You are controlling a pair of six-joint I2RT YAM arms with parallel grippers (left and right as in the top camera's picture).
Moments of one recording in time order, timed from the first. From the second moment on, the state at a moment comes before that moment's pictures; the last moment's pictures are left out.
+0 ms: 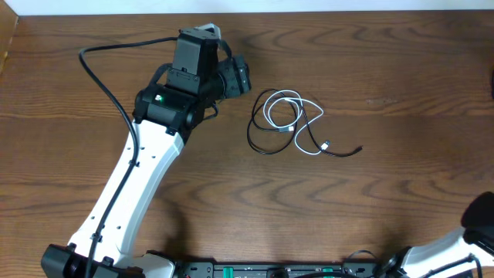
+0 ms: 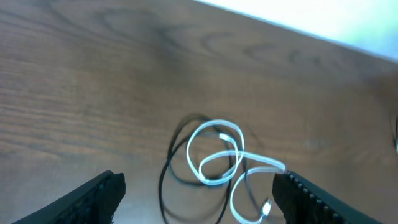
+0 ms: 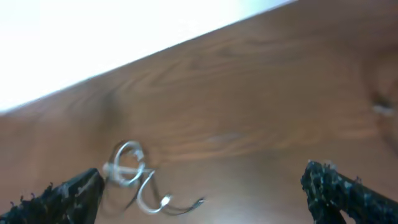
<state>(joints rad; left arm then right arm) -0.35 1.50 1.46 -0.73 0.07 -0.49 -0.60 1.85 2.41 -1.55 -0.66 -0.18</state>
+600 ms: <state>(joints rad) -0.13 1.60 1.46 -0.86 0.44 -0.10 0.02 1.86 2.24 -1.33 -0.41 -0.32</state>
